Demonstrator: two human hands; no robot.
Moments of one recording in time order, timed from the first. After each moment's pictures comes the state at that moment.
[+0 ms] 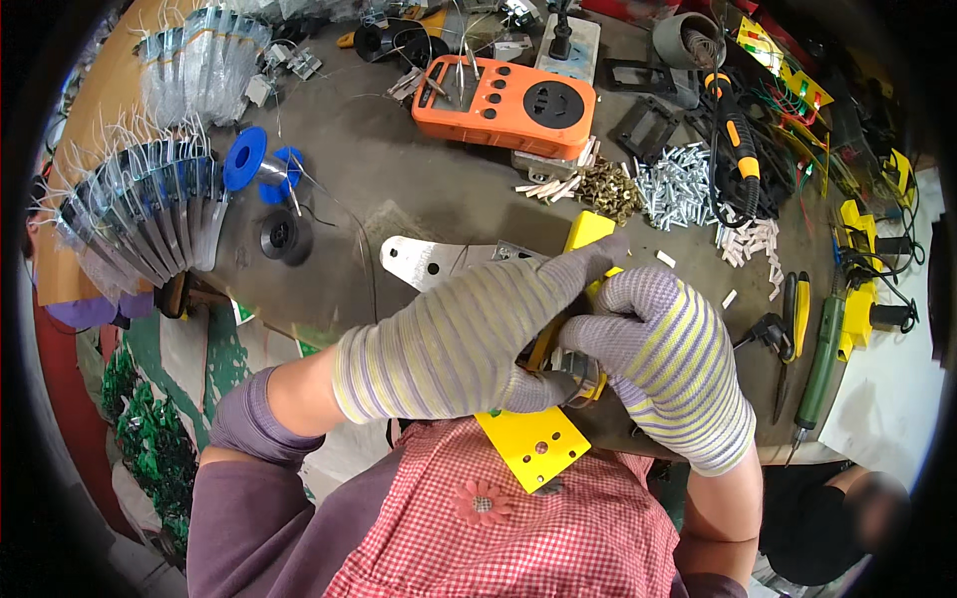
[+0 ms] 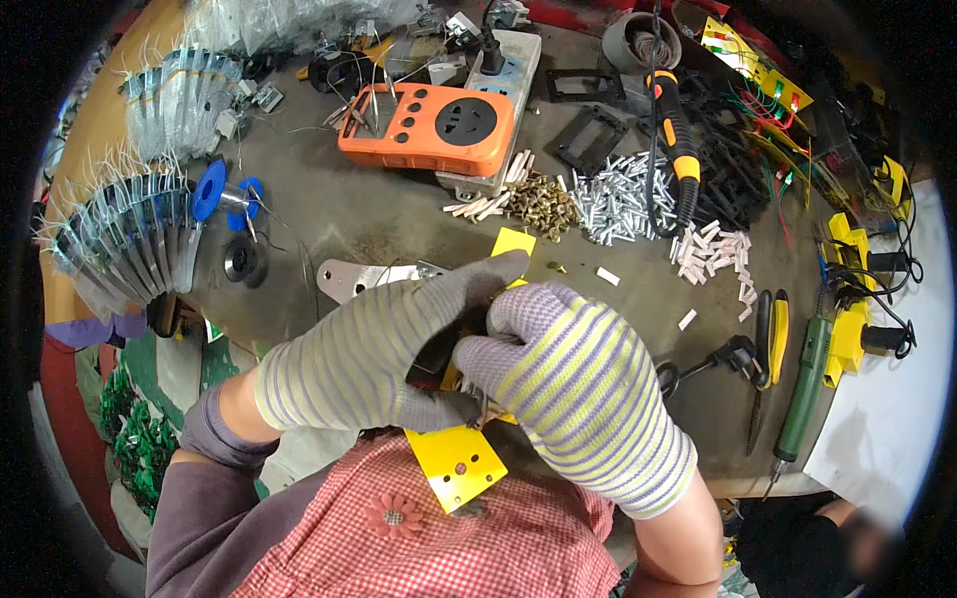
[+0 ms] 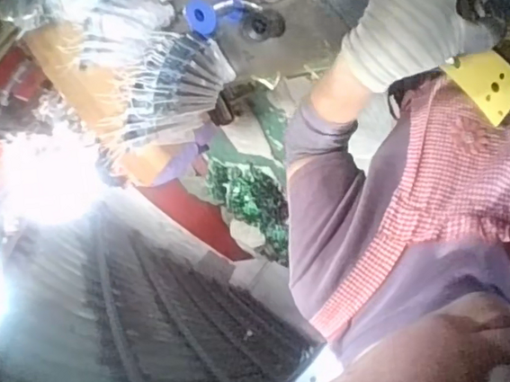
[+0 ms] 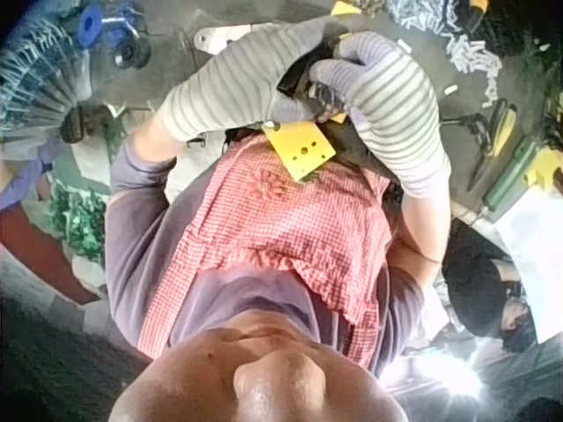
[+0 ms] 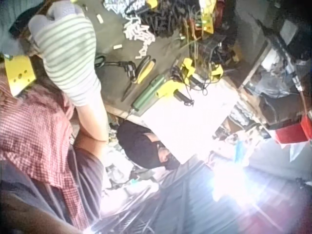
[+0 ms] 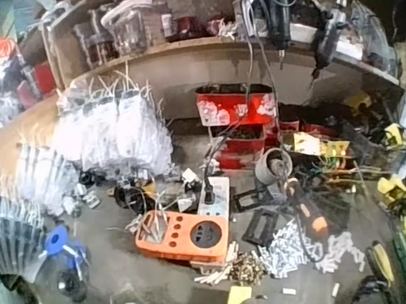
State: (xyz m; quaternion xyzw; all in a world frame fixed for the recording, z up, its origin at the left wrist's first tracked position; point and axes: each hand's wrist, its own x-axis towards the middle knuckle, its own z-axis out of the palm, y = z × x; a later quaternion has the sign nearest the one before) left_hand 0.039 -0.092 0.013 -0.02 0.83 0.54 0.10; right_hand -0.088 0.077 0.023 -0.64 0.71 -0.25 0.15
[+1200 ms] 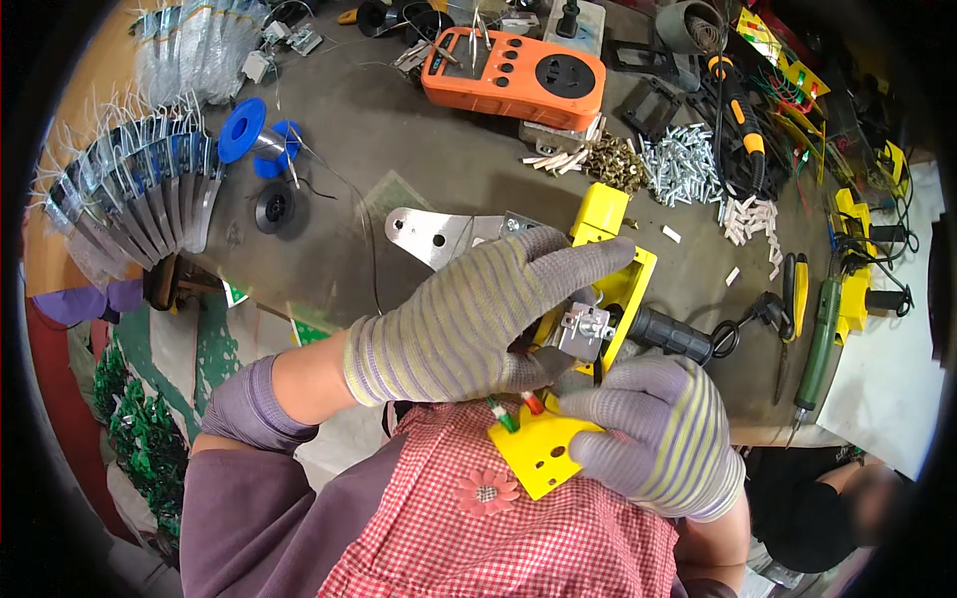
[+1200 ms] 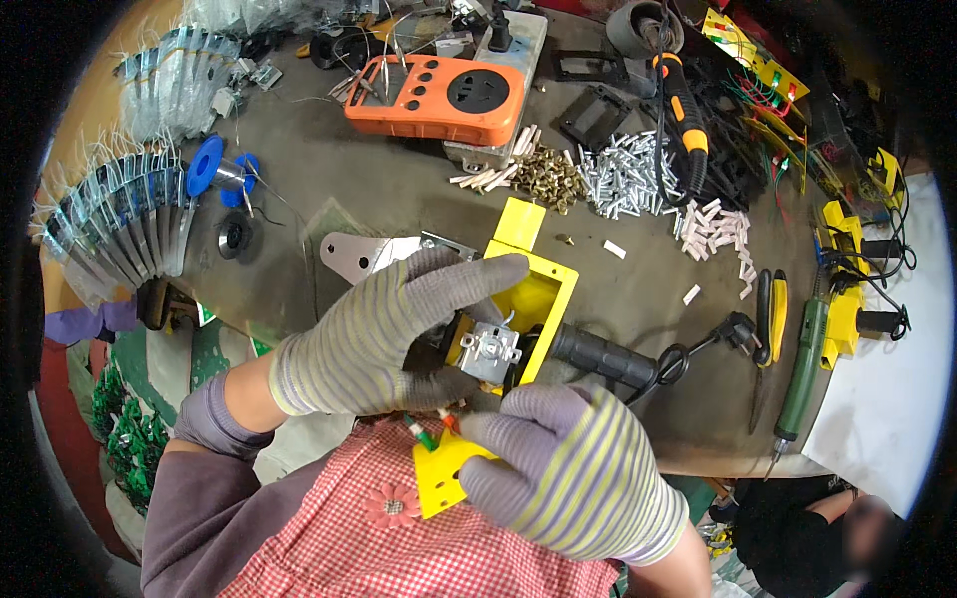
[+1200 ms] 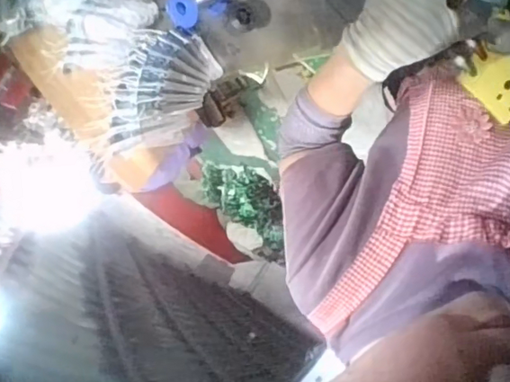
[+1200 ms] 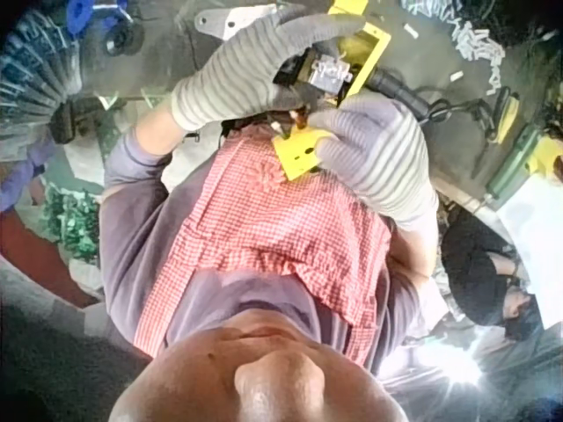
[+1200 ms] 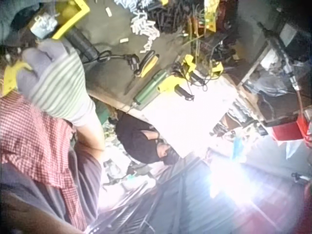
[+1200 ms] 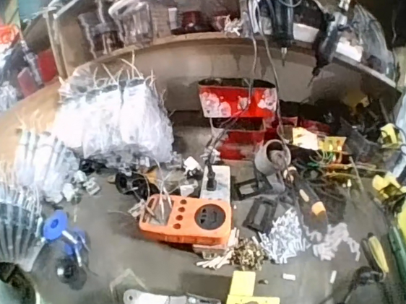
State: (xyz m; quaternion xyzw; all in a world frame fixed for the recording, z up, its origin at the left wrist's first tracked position) left_hand 0.058 -0.089 -0.011 0.04 0.88 0.47 -0.05; right_hand -0.044 0.123 0.032 -0.68 0.65 -0.29 0.17
